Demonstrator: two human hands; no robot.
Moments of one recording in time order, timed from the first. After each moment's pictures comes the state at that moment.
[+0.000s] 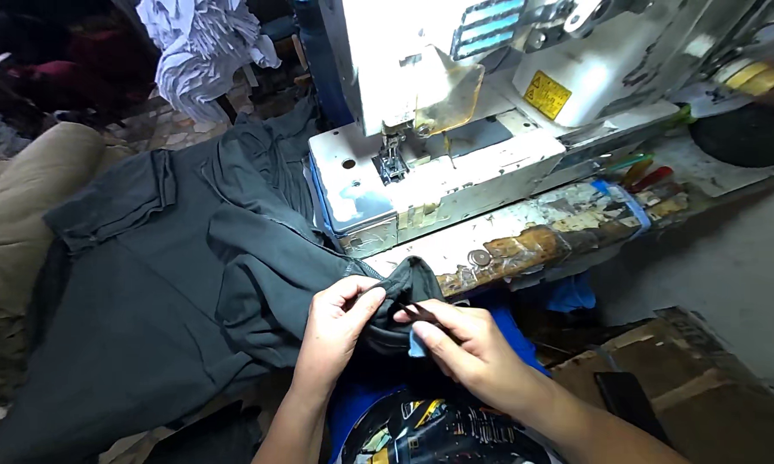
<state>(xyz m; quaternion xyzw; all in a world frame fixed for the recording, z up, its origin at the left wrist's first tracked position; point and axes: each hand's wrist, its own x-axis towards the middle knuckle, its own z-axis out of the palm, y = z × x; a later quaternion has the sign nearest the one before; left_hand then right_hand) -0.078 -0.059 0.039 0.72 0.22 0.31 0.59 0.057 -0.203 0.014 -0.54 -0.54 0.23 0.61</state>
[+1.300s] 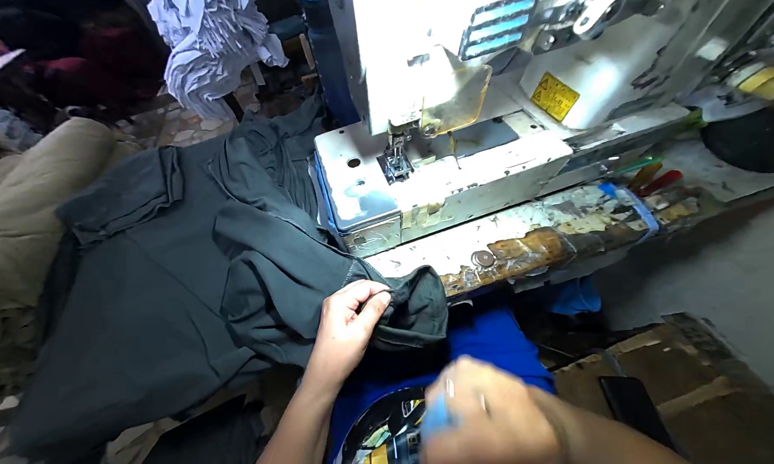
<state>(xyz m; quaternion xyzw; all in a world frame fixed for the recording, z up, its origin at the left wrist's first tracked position) -0.079 -0.059 0.029 0.78 0.24 0.27 0.52 0.045 -0.213 0.029 -0.30 -0.72 0.08 0.62</state>
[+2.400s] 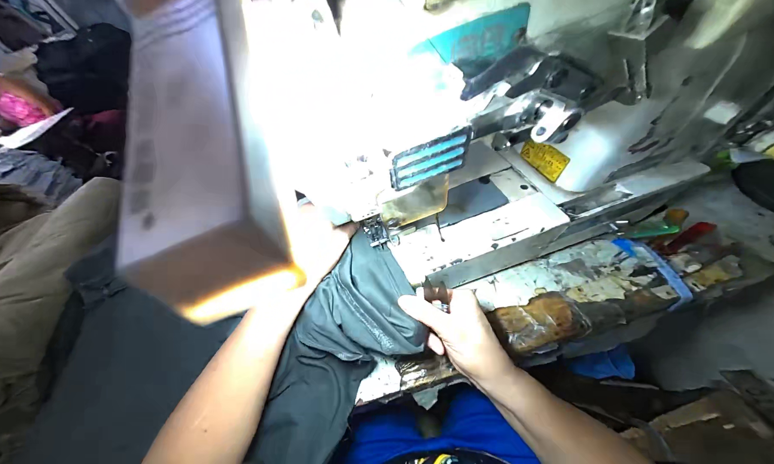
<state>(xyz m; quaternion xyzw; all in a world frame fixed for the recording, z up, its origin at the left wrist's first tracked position) 0.044 0.093 0.088 0.93 0.15 0.31 0.11 0.125 -0.132 0.039 -0.51 -0.25 0.39 0.72</state>
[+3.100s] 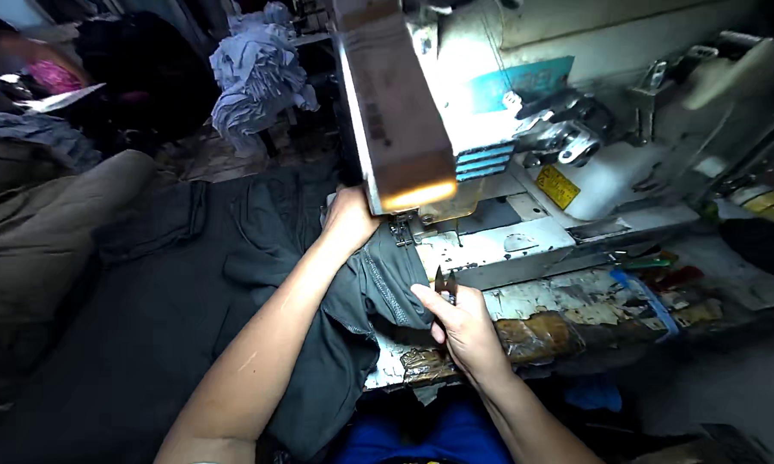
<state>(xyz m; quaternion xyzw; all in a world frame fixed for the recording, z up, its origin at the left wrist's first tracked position) 0.068 0.078 0.111 0.92 0.27 0.23 0.16 0.117 -0.124 0.041 -0.54 -0.26 0.32 0.73</state>
